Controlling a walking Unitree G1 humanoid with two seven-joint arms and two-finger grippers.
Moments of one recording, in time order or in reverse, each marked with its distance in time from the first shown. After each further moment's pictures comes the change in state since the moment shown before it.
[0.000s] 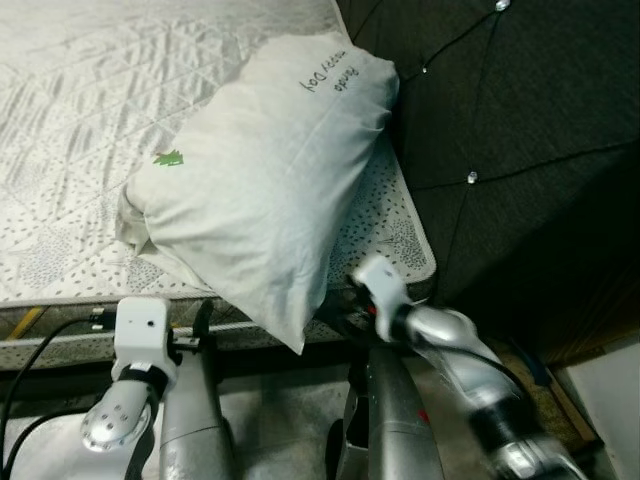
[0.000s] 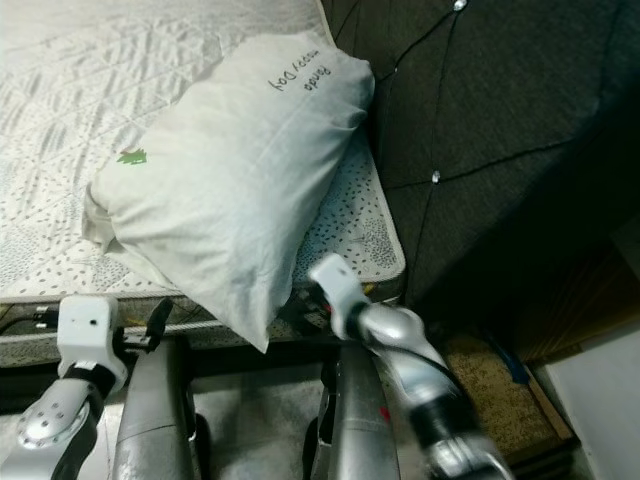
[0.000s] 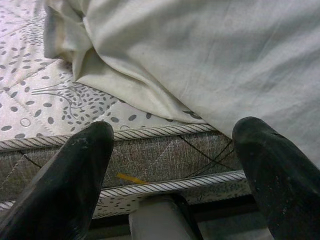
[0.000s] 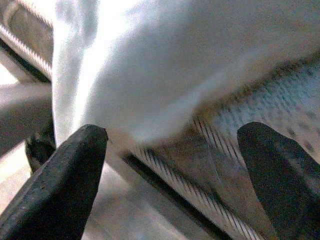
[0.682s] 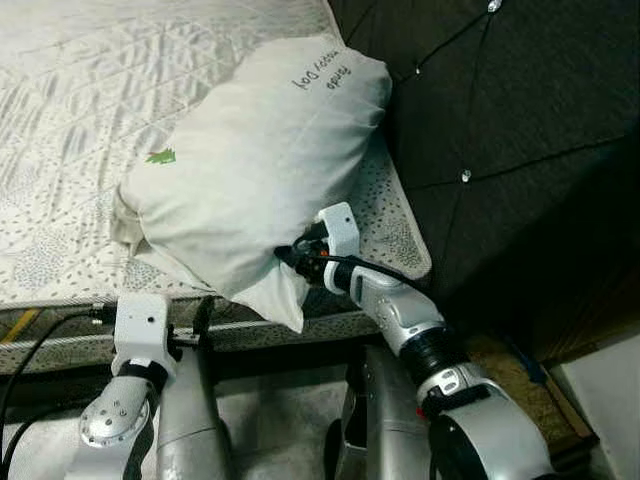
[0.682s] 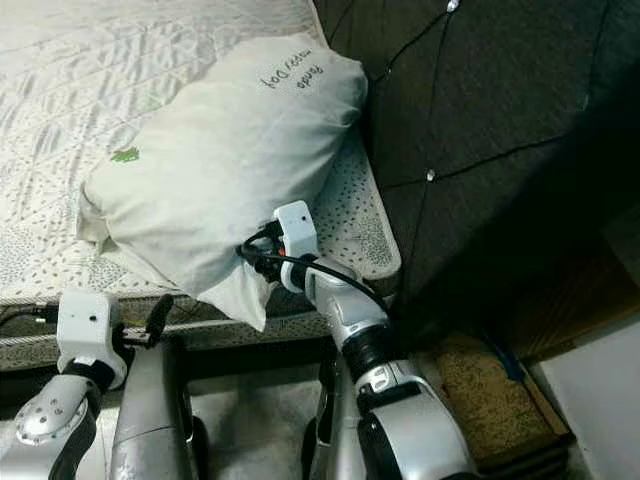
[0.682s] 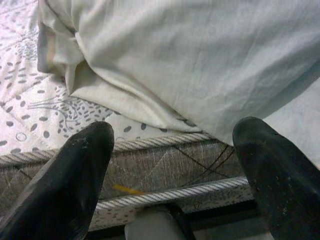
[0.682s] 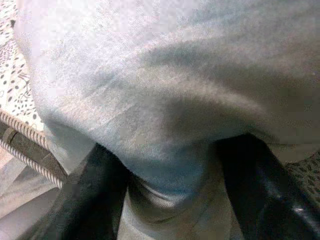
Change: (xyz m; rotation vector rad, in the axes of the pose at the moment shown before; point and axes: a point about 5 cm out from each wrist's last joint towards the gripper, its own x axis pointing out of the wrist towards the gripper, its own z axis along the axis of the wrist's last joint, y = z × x) left arm 0.004 -0.001 0.007 0.012 -0.023 -0.012; right arm 0.058 0.006 0.051 0.253 -0.112 -0.097
